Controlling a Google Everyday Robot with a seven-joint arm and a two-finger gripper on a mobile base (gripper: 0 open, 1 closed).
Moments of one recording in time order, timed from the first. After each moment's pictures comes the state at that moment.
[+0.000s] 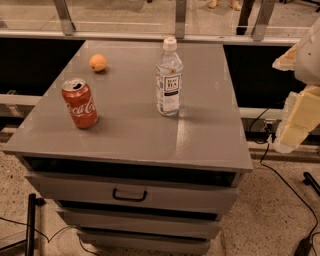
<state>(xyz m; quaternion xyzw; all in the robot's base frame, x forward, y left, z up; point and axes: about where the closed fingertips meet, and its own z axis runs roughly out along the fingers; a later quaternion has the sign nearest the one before) 0.438 -0.217 0.976 -0.60 0.78 -0.03 0.16</state>
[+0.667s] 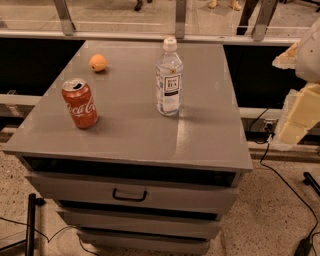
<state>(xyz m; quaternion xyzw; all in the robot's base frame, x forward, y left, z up) 0.440 -0.216 0.979 -0.60 0.78 -0.03 0.17</state>
